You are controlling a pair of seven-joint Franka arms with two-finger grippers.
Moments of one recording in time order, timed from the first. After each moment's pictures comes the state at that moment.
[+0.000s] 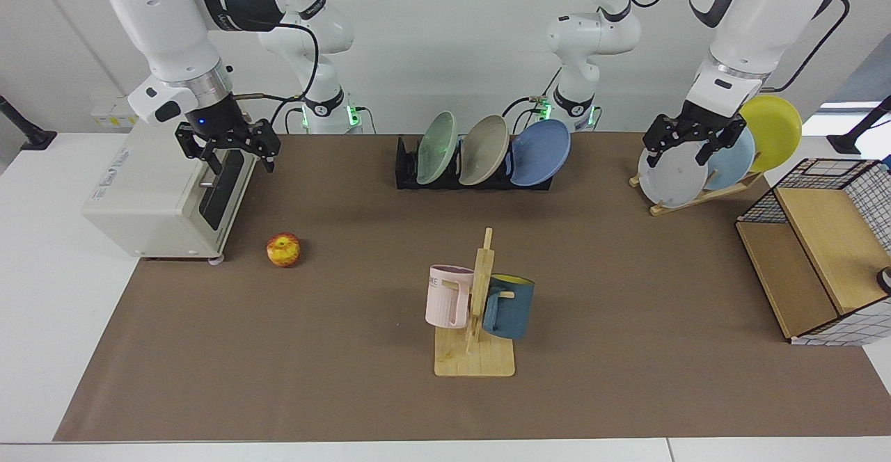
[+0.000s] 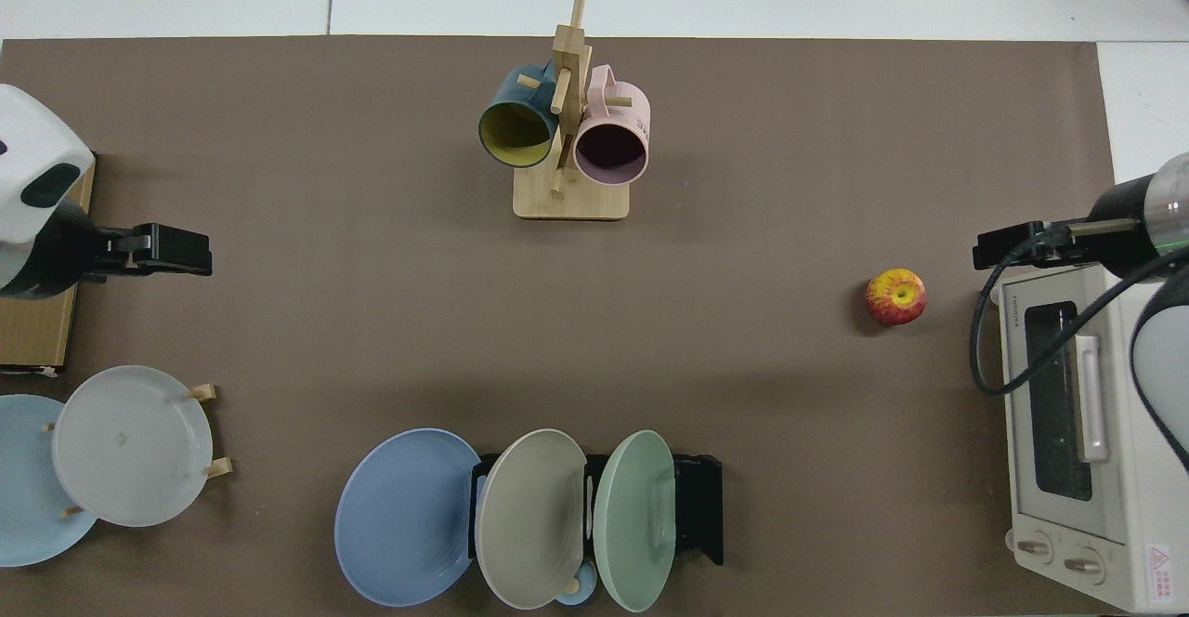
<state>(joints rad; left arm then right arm) -0.01 -0.04 -0.05 -1.69 -0.02 1.71 -0.06 0.01 -0.03 -0.01 -1.72 0.02 1.73 -0.01</state>
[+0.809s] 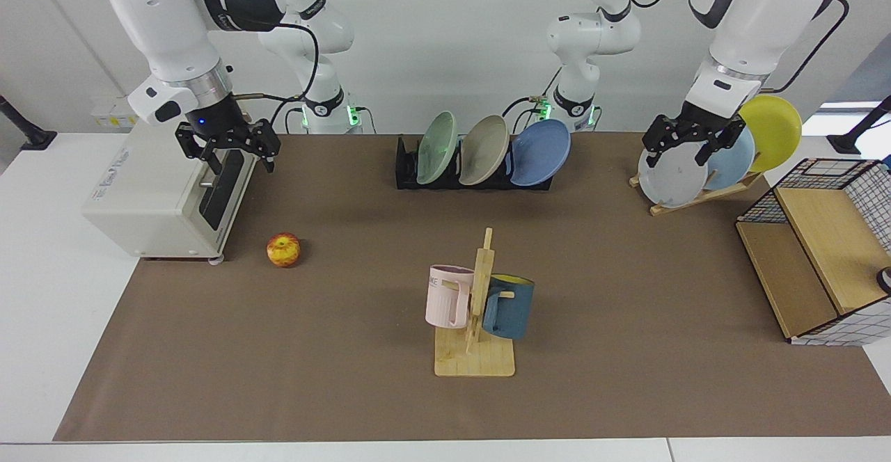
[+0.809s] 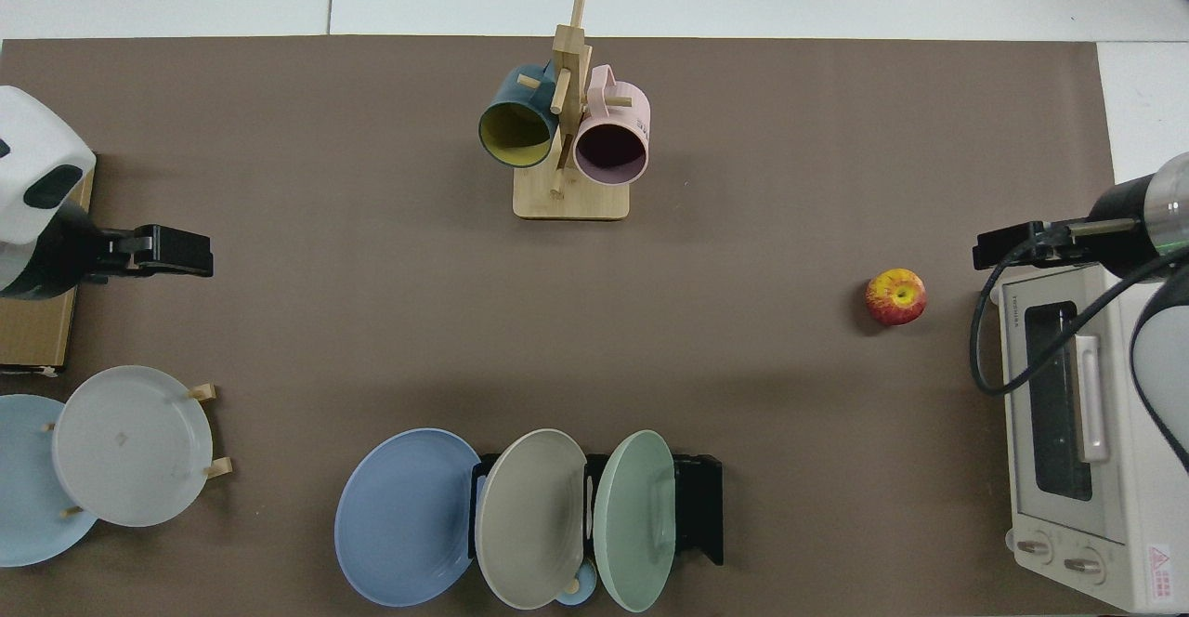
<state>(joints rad) -0.01 -0.04 -0.05 -1.70 -0.02 1.71 -0.06 0.01 -0.03 -0.01 -1.72 0.02 1.73 -0.01</state>
